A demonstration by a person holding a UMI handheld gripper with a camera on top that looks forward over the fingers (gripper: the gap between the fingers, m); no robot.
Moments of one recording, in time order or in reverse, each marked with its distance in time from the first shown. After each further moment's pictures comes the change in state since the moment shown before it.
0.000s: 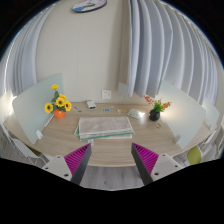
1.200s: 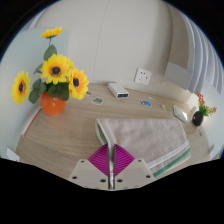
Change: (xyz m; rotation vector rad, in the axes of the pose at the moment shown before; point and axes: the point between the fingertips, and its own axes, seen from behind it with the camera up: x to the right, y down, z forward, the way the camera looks) arm -0.215 0.018 0.351 -0.133 0.024 -0.093
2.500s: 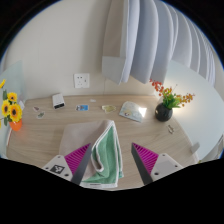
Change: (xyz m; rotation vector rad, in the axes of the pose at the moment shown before) arm 0.271 -0.008 -0.020 -0.016 0.133 0.166
